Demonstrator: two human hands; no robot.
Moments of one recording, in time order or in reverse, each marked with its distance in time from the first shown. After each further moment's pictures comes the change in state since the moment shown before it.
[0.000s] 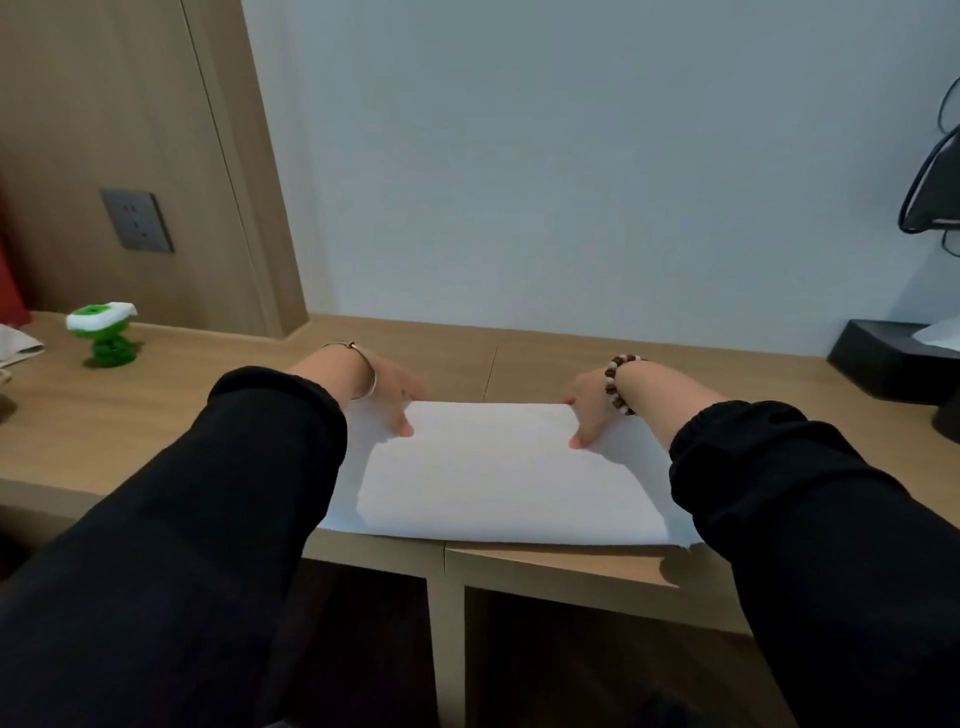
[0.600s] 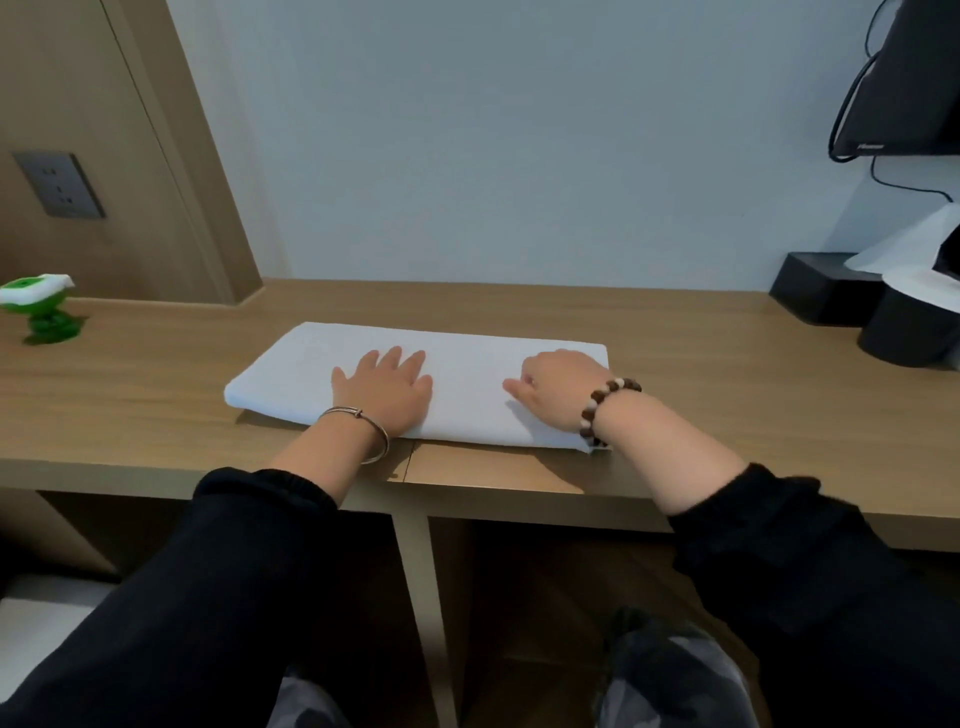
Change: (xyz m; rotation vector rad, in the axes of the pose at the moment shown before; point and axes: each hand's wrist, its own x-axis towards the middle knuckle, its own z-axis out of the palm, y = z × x) left_hand -0.020 0.081 0.084 -0.115 0.521 -0.107; right_hand -0.077 -0.029 0.063 0.248 0.506 -0.094
